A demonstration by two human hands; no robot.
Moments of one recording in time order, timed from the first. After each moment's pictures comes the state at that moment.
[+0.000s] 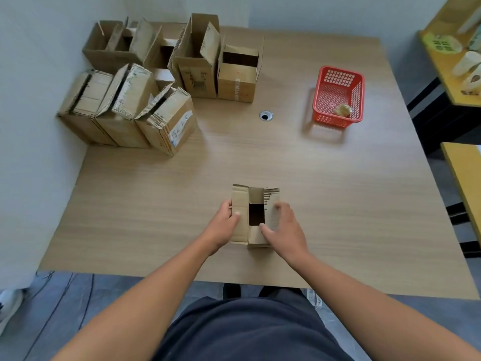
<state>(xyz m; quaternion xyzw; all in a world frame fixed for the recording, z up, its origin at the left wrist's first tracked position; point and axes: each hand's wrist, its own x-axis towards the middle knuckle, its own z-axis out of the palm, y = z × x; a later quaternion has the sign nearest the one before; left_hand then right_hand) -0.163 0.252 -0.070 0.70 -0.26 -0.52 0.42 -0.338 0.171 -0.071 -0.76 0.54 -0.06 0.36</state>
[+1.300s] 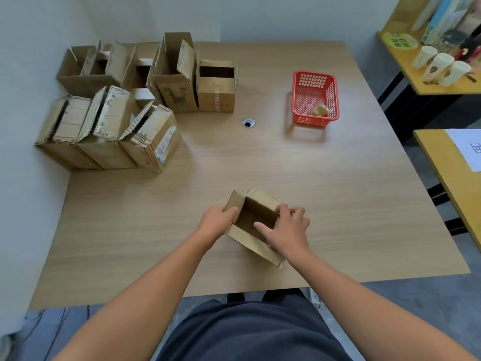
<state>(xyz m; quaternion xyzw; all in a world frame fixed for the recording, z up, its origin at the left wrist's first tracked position) -0.138 0.222 -0.058 0.78 -0.30 -0.47 0.29 -0.334 0.171 -0.059 -0.71 0.63 -0.04 0.31</state>
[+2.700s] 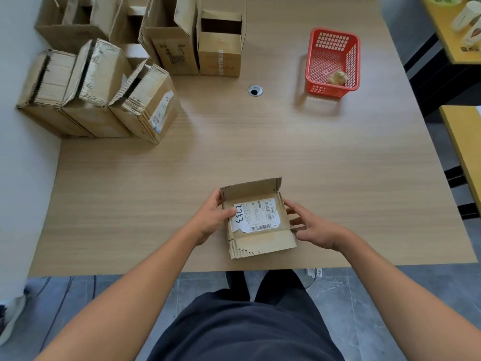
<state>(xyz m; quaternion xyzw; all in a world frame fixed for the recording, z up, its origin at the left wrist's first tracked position) -0.132 0.259 -0.100 0.63 -0.24 -0.60 0.43 -0.419 0.127 -0.074 -0.66 0.39 0.13 0.63</state>
